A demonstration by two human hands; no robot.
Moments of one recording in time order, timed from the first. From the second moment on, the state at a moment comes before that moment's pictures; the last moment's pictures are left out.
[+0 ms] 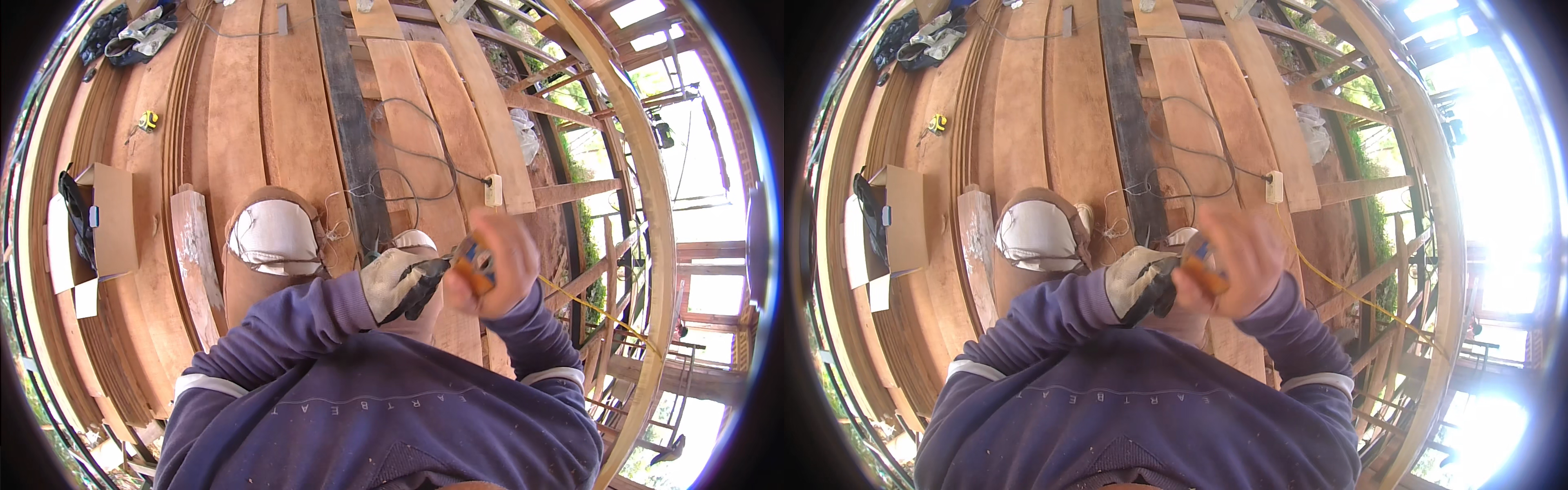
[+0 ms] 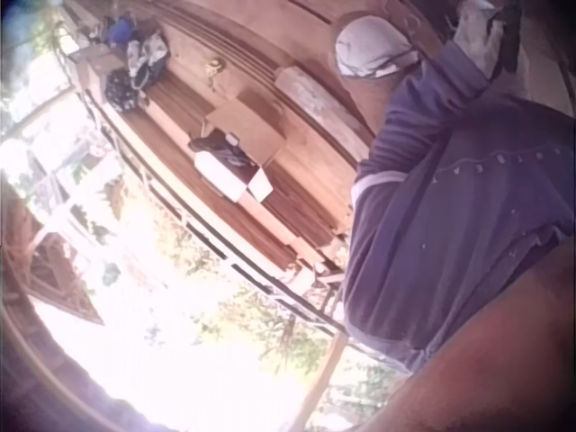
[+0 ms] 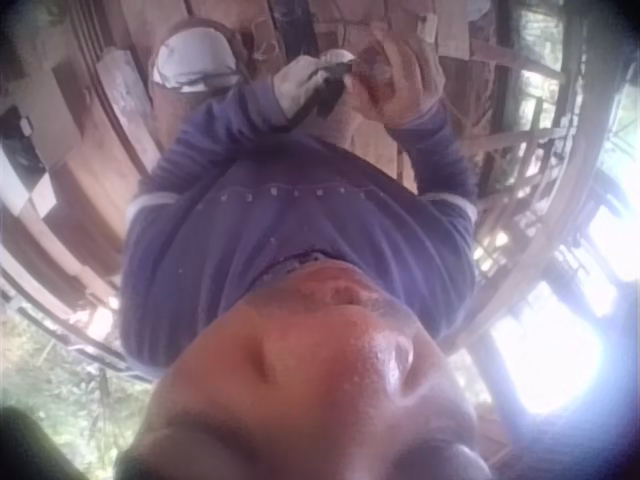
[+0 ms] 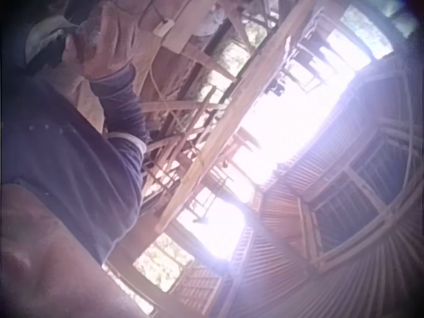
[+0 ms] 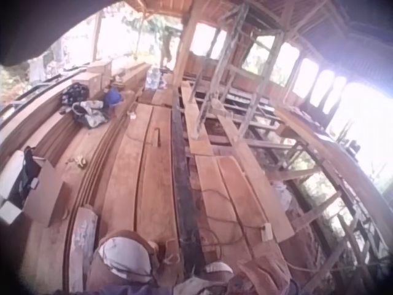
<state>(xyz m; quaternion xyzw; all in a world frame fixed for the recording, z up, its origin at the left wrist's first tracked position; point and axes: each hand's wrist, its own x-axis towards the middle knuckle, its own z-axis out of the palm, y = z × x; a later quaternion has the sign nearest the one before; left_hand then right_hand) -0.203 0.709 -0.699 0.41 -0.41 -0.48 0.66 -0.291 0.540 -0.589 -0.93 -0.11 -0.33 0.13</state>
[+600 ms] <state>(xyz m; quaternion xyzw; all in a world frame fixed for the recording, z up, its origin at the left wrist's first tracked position) -0.212 0.715 -0.689 0.50 -0.46 -0.29 0.67 -0.292 0.538 -0.595 -0.92 -0.15 -0.33 0.11</state>
